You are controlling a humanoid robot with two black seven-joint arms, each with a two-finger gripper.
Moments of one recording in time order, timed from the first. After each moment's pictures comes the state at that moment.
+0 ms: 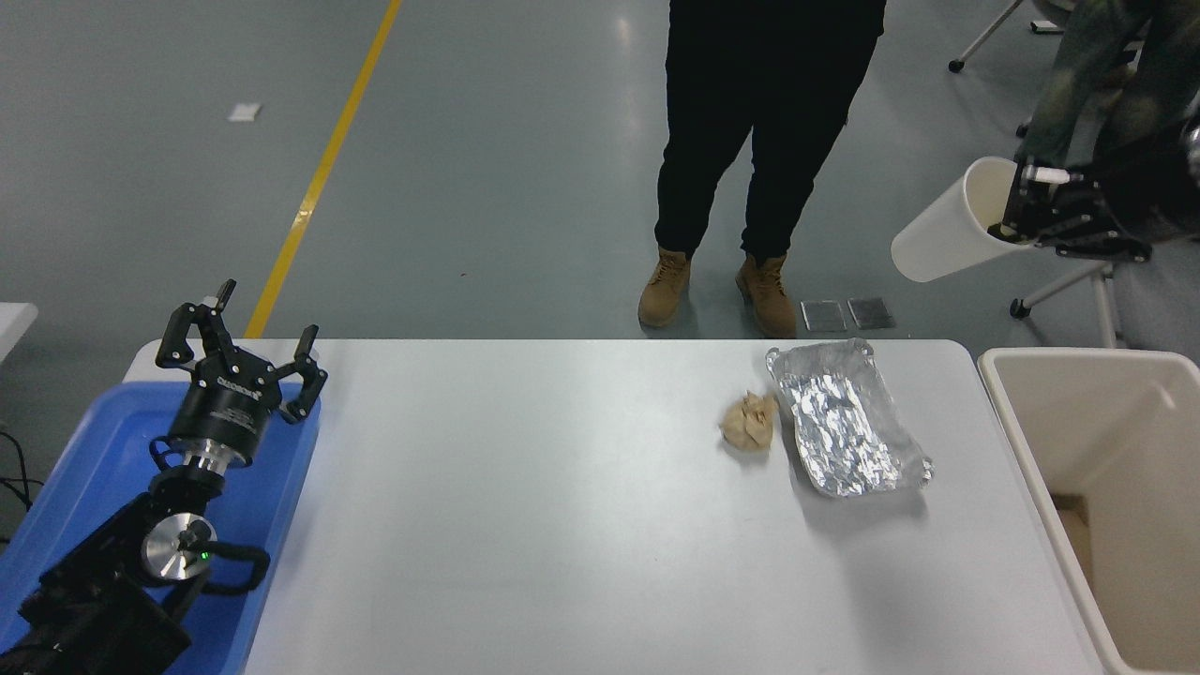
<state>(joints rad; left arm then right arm) -0.45 0.28 -1.07 -0.58 0.20 -0.61 -0.45 1.98 -0.76 -1.13 1.02 -0.09 0.51 -0.03</state>
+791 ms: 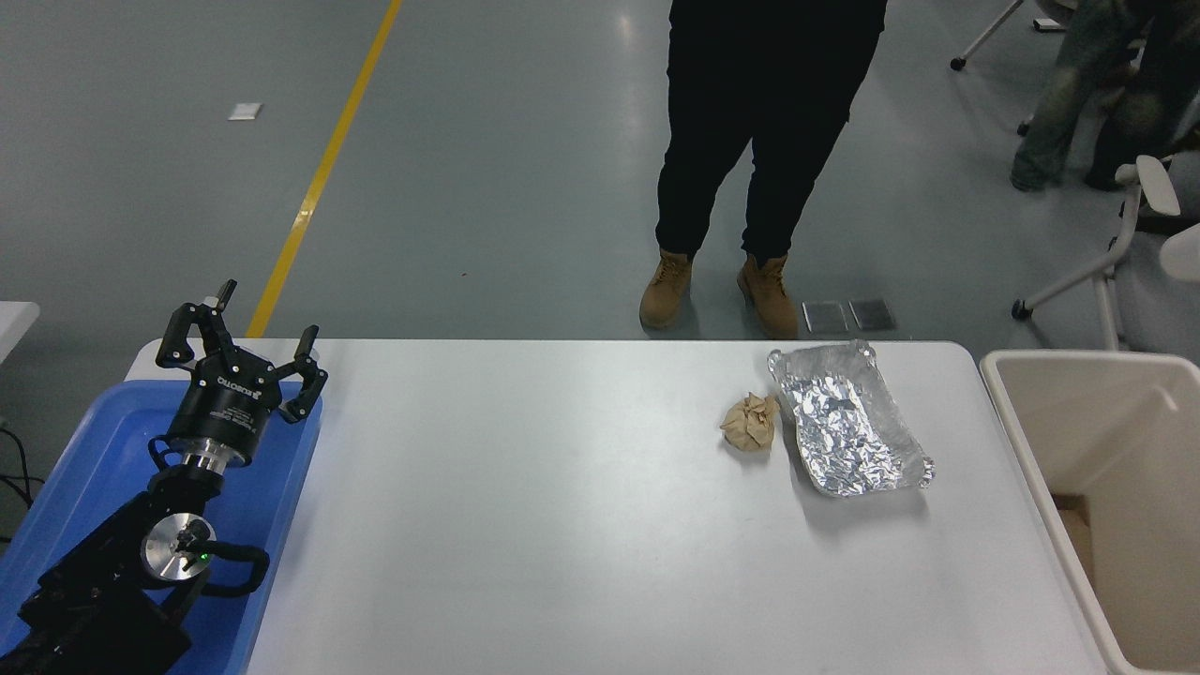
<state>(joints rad) -0.45 0.28 -1.07 -0.58 0.20 -0.61 -0.45 1.04 -0.63 -0.85 0.17 0.20 0.17 -0.06</state>
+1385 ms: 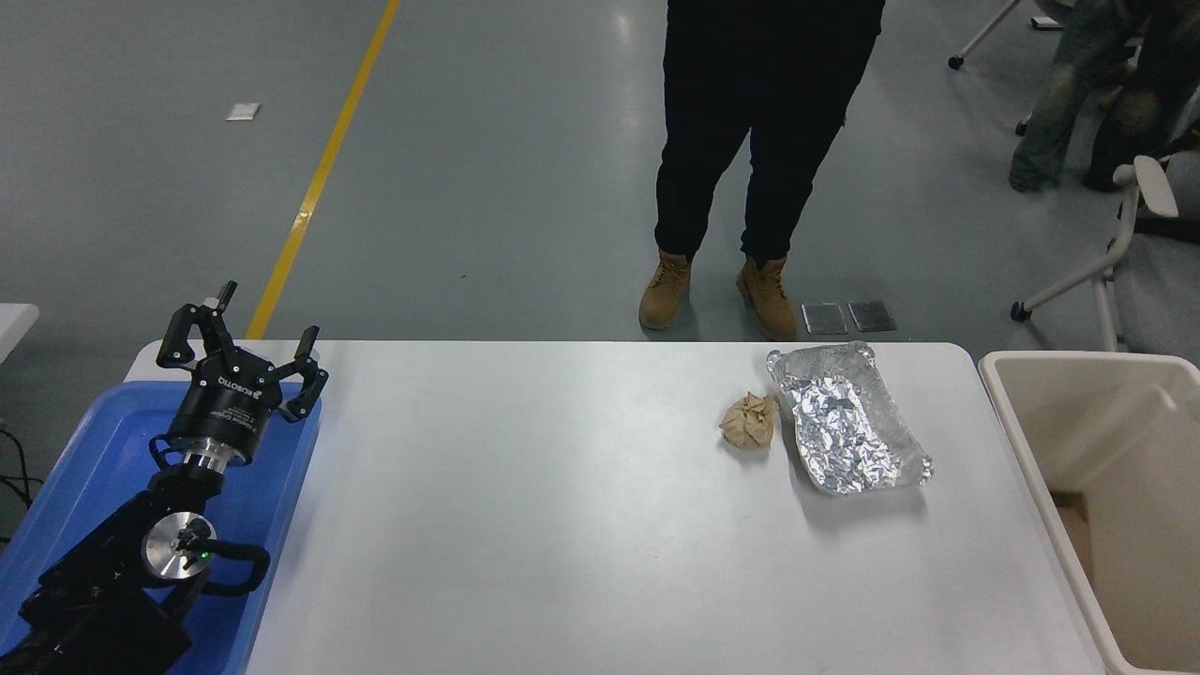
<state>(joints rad) -0.45 0.28 -1.07 -0.58 0.20 -0.61 -0.45 0.65 -0.48 -0.58 0.07 0.23 -0.01 -0.08</state>
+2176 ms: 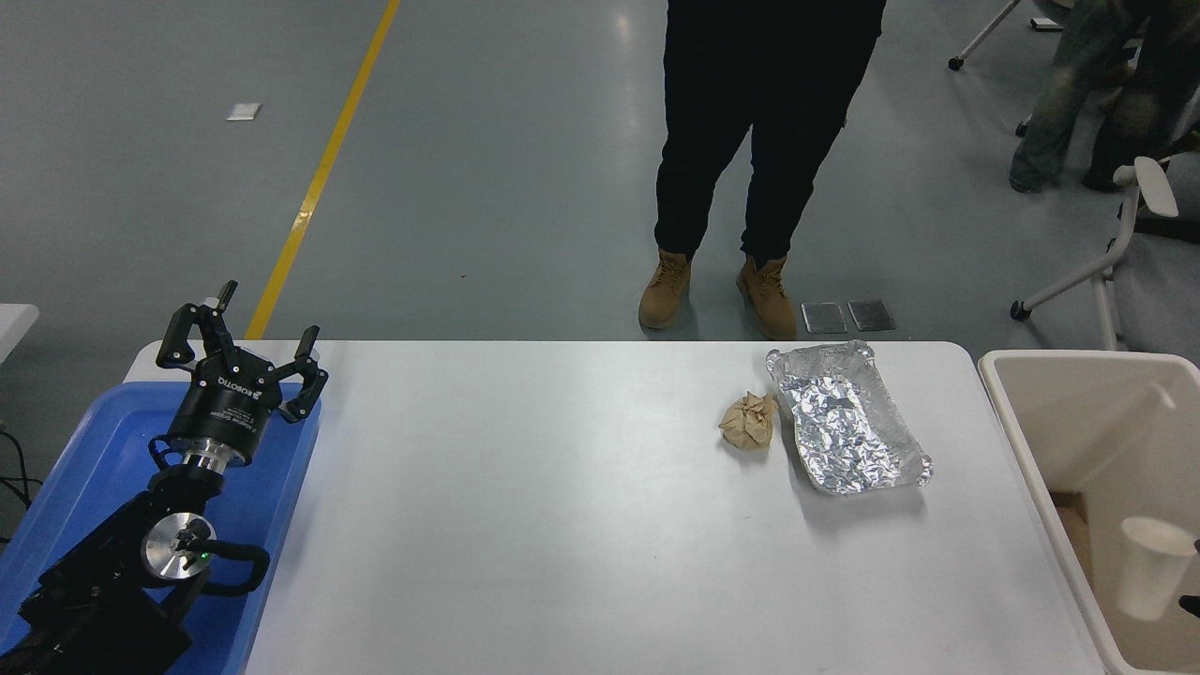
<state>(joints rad) -0.45 0.28 -1.07 -0.58 0.20 -0.61 -0.45 0.58 -0.46 -0.55 0.07 0.22 -0.17 -0.08</state>
